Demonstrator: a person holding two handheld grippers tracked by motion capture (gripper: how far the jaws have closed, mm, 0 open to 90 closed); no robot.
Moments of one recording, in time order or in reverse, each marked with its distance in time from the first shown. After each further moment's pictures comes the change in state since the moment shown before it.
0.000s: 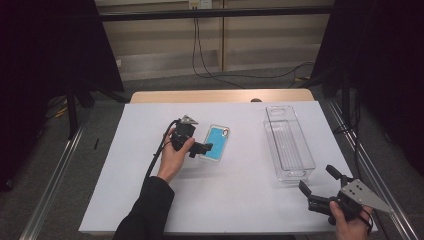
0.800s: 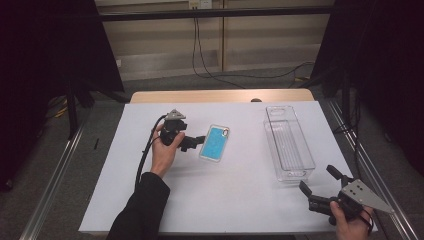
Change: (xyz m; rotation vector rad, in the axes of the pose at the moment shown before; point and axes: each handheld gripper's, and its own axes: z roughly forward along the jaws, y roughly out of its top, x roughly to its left) left arm 0.026 -0.006 -0.024 -0.159 -0.033 -0.006; right arm -0.001 0.000 -0.001 -0.003 -0.005 -0.001
